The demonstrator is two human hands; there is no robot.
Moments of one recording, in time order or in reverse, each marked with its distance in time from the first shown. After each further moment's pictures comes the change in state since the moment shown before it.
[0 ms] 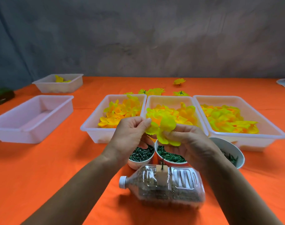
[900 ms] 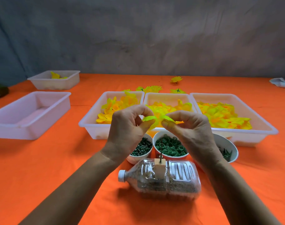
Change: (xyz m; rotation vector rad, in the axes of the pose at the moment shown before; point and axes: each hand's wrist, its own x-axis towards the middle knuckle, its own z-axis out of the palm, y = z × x) left_hand -0.005 0.001 -0.004 0.385 0.194 0.549; right_hand -0.011 -0.005 0.010 -0.392 0.178 -0.576
